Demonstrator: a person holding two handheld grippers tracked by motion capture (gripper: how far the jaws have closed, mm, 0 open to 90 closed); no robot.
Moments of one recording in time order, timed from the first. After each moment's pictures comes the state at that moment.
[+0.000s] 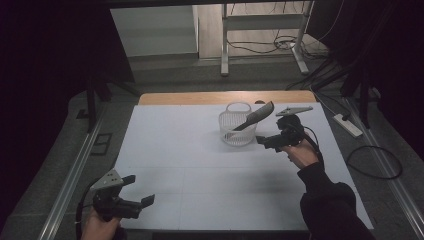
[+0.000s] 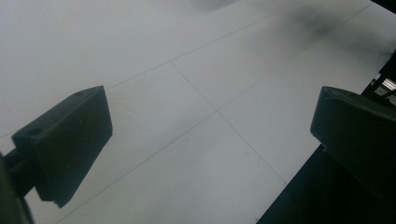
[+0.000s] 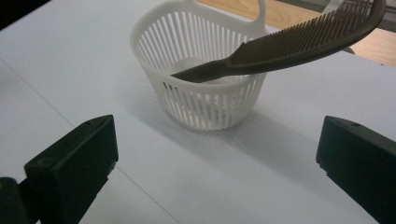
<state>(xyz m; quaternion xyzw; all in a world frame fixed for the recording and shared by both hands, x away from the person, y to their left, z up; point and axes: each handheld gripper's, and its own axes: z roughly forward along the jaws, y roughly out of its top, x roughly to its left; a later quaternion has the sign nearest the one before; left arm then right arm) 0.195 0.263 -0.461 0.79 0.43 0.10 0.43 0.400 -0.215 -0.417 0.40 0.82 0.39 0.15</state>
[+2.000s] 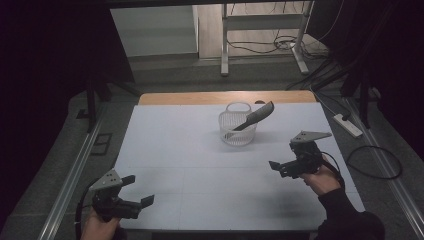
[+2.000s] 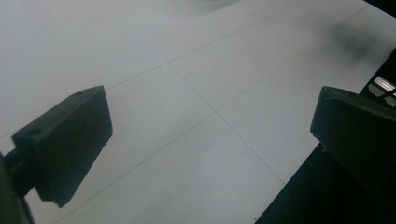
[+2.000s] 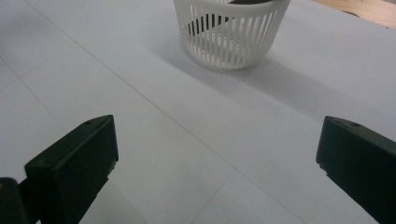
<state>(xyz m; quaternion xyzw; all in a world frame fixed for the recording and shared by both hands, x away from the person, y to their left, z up) 0.194 0.265 -0.462 0.78 0.43 0.10 0.44 0.331 -0.250 -0.427 0.37 0.84 0.38 0.15</state>
